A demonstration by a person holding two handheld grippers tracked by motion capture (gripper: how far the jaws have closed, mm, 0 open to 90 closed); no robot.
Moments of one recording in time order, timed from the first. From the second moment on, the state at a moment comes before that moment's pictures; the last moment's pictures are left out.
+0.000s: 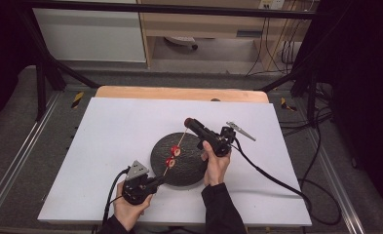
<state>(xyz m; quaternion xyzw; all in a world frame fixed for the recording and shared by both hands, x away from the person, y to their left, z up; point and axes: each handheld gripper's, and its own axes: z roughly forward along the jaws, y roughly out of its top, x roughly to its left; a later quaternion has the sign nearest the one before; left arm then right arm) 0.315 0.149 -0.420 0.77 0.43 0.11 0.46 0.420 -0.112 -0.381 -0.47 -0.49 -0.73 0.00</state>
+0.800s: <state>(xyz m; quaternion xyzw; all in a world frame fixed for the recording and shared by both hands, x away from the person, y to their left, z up) 0.309 0.140 -0.420 0.77 0.42 0.13 0.46 0.422 -0.113 -0.382 -0.47 -0.49 -0.73 0.03</state>
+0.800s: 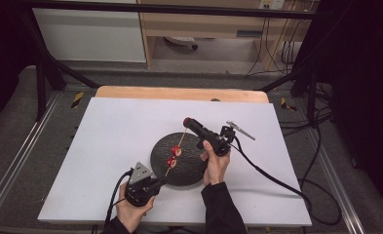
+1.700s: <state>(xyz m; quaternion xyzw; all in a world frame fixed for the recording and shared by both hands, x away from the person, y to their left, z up) 0.315 0.137 -0.428 0.79 0.41 0.13 0.44 0.418 -0.109 -0.386 -0.46 -0.53 -0.71 0.03</state>
